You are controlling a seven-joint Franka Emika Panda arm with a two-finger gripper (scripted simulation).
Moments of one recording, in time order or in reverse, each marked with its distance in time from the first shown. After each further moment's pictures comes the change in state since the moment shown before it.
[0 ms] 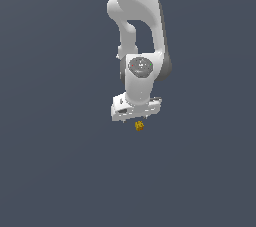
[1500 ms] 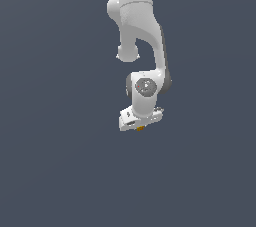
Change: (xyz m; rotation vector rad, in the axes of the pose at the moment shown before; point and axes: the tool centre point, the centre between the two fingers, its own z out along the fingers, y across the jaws) arm 0.007 -0.027 0.077 0.015 0.003 -0.076
